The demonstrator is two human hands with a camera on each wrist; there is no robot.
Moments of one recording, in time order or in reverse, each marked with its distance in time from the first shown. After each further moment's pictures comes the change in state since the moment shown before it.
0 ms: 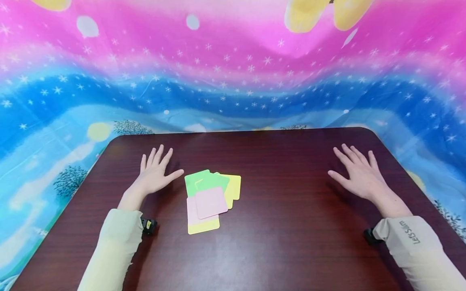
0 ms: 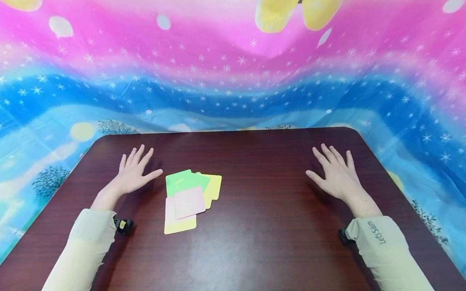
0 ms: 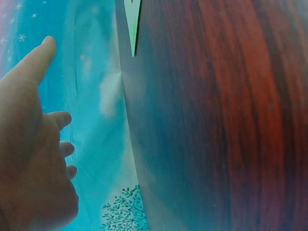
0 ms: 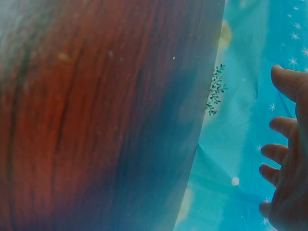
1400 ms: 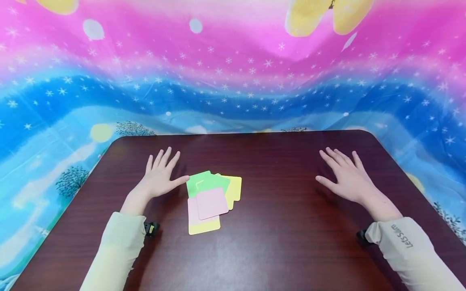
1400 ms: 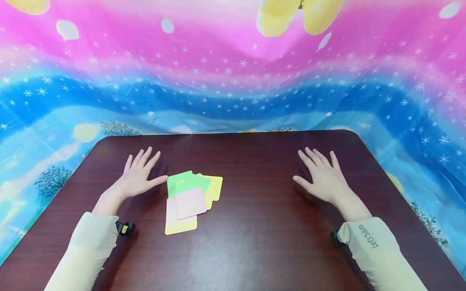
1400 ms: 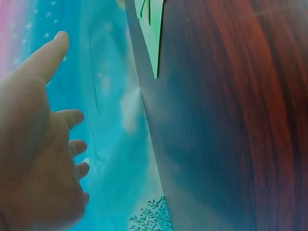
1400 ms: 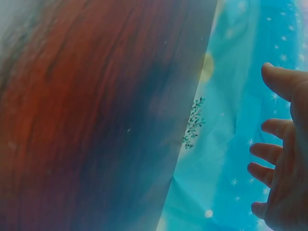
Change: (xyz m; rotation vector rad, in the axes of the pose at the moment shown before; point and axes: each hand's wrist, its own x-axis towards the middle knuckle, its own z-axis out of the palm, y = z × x) left_hand -0.011 0.019 -0.004 0.052 -0.006 0.056; right_hand 0.005 -0.037 -0.005 -0.028 0.009 -0.081
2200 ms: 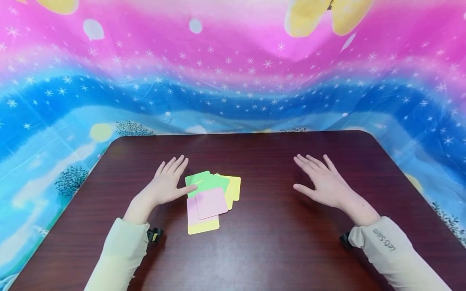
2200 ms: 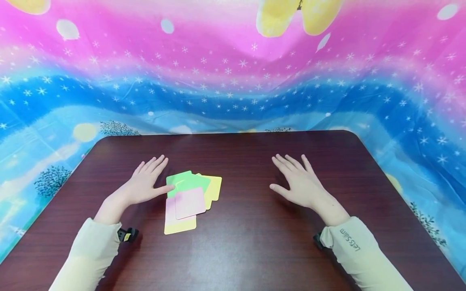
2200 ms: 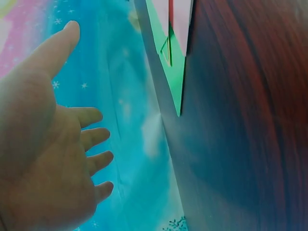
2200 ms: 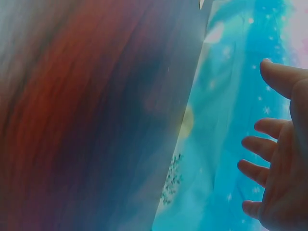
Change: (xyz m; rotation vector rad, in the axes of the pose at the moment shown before) left_hand -0.014 0.030 0.002 -0.025 -0.039 0.097; right_hand 0.009 -0.049 0.009 0.033 -0.002 -0.134
